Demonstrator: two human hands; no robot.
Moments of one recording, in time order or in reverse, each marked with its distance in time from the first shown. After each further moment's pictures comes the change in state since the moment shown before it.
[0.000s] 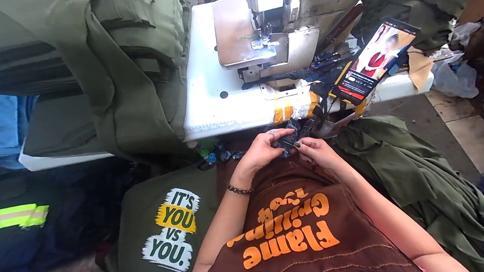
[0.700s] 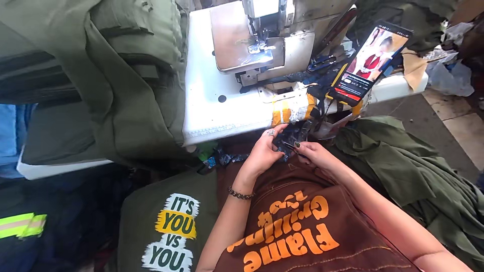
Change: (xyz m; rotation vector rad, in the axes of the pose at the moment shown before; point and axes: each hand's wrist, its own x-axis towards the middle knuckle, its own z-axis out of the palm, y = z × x) left_hand 0.007 -0.003 0.005 0.169 0.066 -0.082; right_hand 0.003 0.001 -0.002 -0.073 -0.001 0.144
